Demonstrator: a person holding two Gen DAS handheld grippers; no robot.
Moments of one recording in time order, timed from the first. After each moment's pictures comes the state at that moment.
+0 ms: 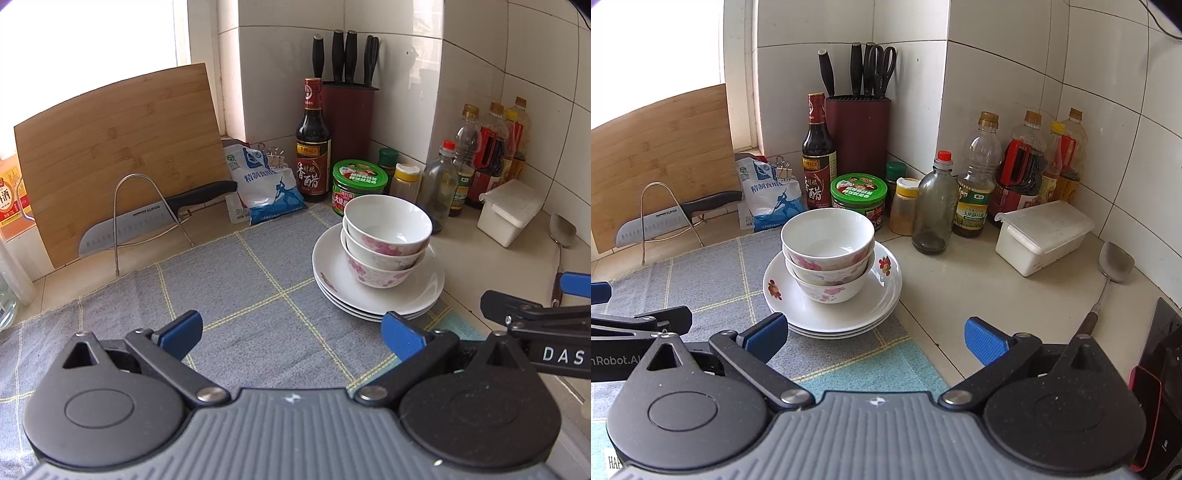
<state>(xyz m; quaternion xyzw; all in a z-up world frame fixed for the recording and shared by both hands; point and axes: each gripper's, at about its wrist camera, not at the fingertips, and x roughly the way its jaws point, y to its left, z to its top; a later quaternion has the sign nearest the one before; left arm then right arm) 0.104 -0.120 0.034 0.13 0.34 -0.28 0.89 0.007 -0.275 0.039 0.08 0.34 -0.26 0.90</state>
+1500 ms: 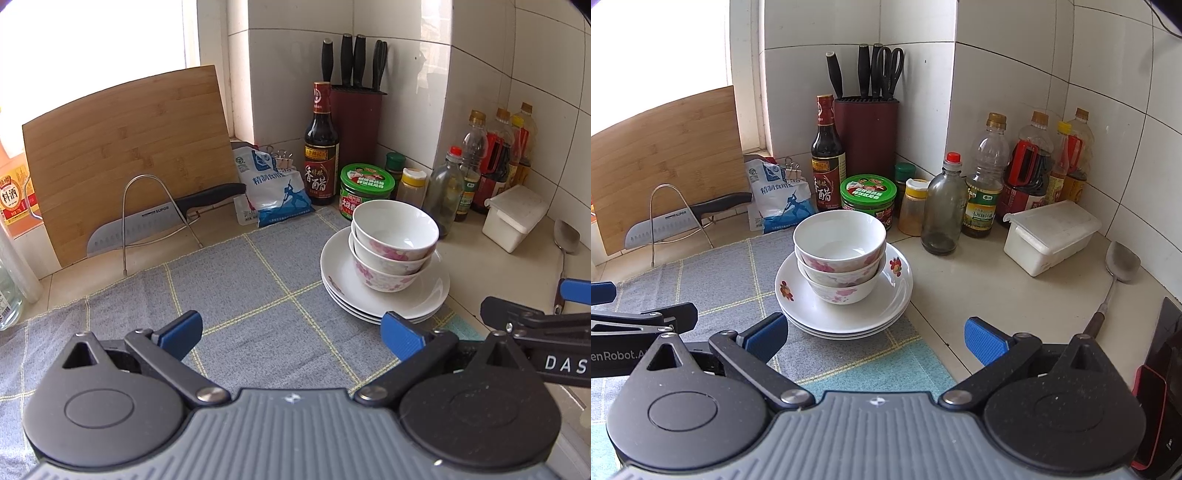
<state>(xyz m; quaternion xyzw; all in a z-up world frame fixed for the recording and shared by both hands) 0.107 -0.115 0.040 0.12 0.34 -0.27 0.89 0.006 -0.270 0.043 0.09 0.34 -0.25 0.90</state>
